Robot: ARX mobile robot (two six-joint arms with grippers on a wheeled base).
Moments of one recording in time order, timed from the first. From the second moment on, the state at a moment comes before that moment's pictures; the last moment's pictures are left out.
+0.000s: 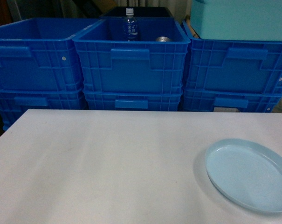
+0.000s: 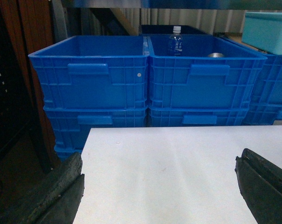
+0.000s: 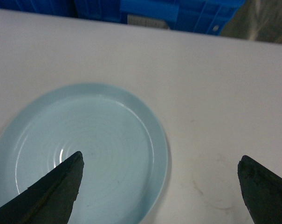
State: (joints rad) left arm 0.00 0.01 0.01 0.00 0.00 0.00; right arm -0.03 1.61 0.52 0.57 -0.02 -0.12
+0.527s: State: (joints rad) left arm 0.00 0.01 0.01 0.00 0.00 0.00; right arm -0.09 1.98 0.70 0.60 -0.05 -0.08
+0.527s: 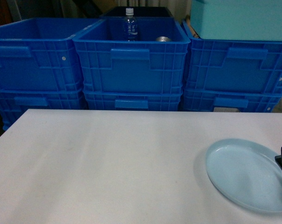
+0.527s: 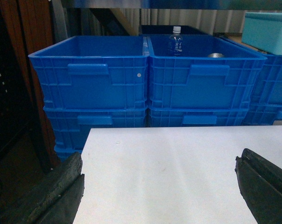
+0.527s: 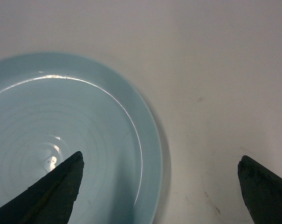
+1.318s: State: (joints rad) left arm 0.00 0.01 0.01 0.00 0.00 0.00; right arm -0.10 2.09 0.79 0.48 -0.12 0.10
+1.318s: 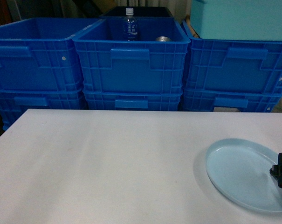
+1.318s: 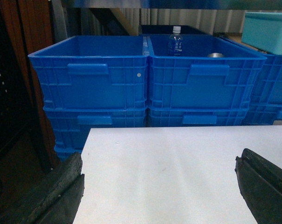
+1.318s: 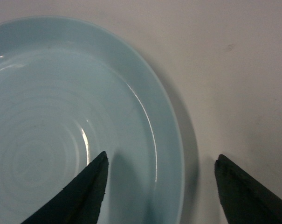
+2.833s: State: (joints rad) left arm 0.00 0.01 0.01 0.00 0.00 0.00; right arm -0.04 1.04 0.31 0.53 -0.22 -0.02
